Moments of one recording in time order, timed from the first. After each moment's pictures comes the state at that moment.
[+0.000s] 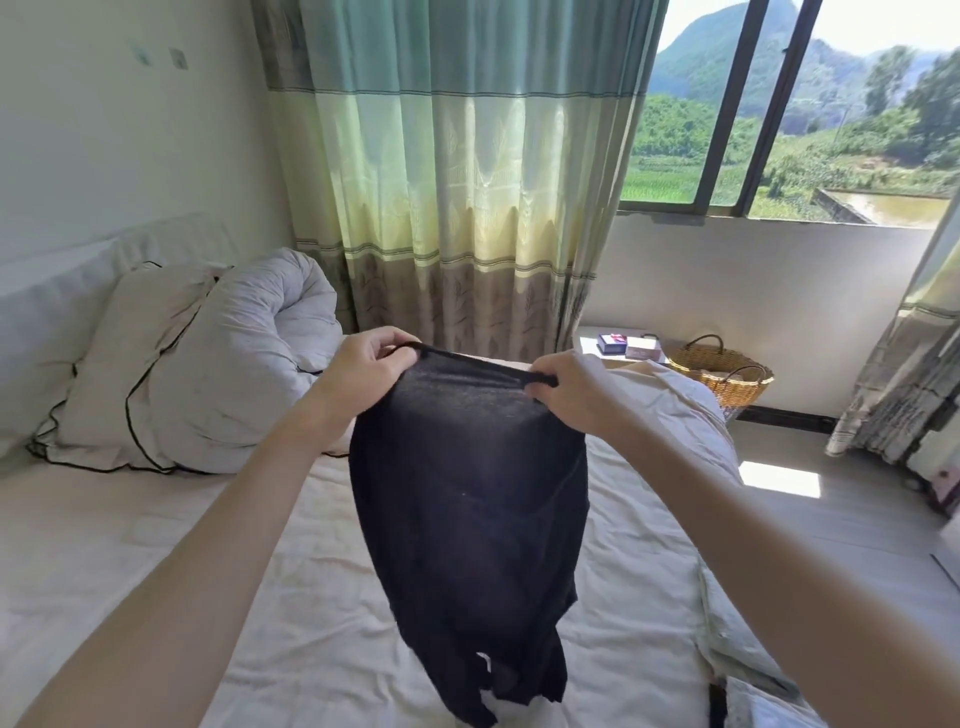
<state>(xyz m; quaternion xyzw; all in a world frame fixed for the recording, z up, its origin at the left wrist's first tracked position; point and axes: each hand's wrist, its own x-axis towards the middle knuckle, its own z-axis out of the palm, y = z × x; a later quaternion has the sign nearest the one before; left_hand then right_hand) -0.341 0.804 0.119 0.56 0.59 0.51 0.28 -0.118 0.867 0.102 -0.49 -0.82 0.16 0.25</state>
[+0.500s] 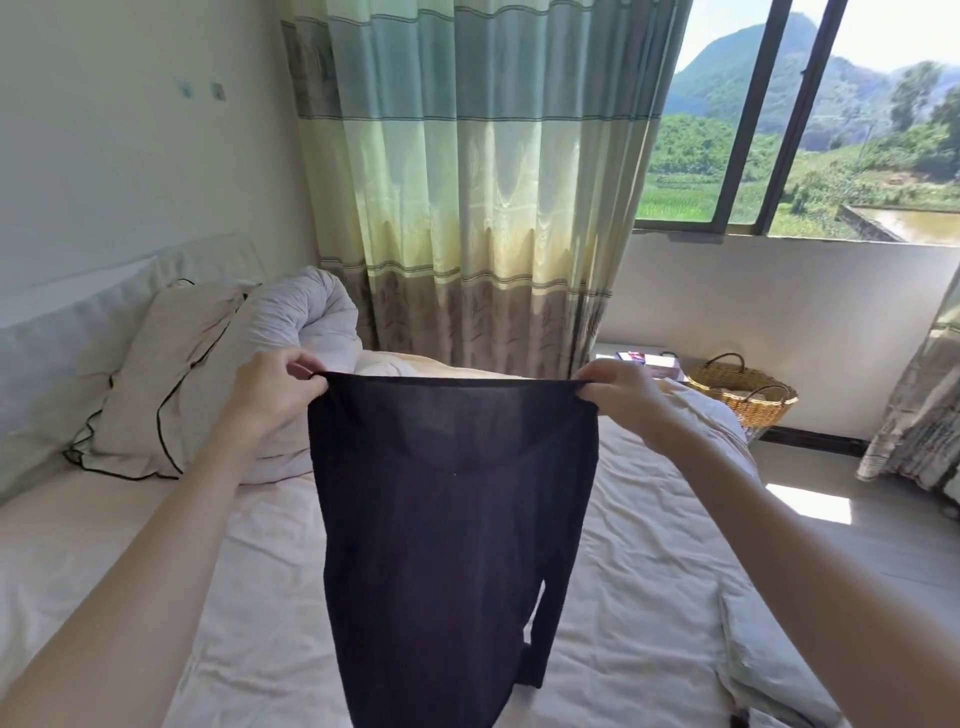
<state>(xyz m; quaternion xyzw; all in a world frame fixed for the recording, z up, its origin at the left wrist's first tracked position) -0.425 0.782 0.123 0.50 0.76 0.41 0.05 -0.091 0.883 0.104 -0.52 -0.70 0.33 0.37</state>
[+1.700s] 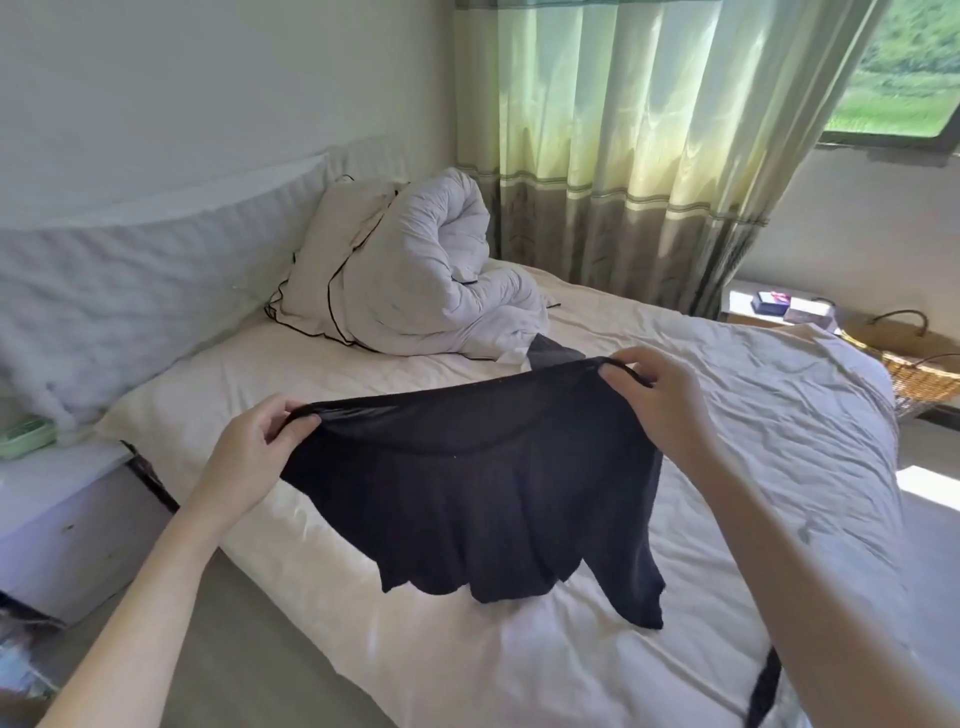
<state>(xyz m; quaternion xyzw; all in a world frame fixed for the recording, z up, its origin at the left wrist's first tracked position) -0.422 0.493 0.039 0.44 0.76 0.47 0.09 -0.121 0.713 0.057 -0.39 -0.74 0.35 0.41</state>
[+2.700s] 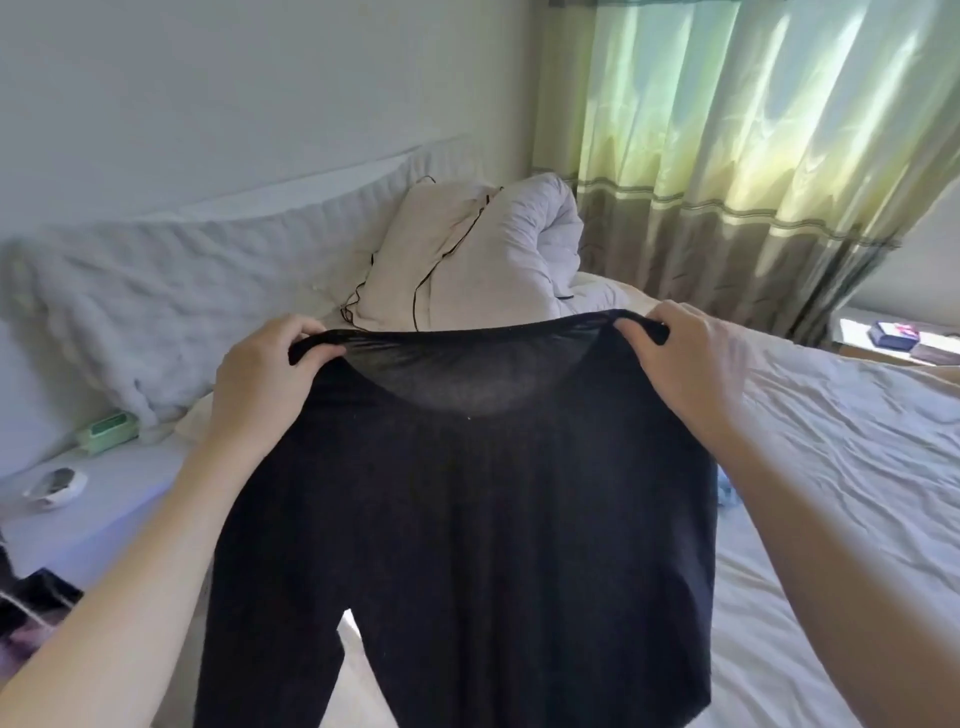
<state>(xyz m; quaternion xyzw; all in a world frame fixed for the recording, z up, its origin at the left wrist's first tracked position) -0.653 0.497 0.071 0.42 0.79 0.42 -0.14 -0.377 0.725 0.072 -0.44 -0.81 0.02 0.40</state>
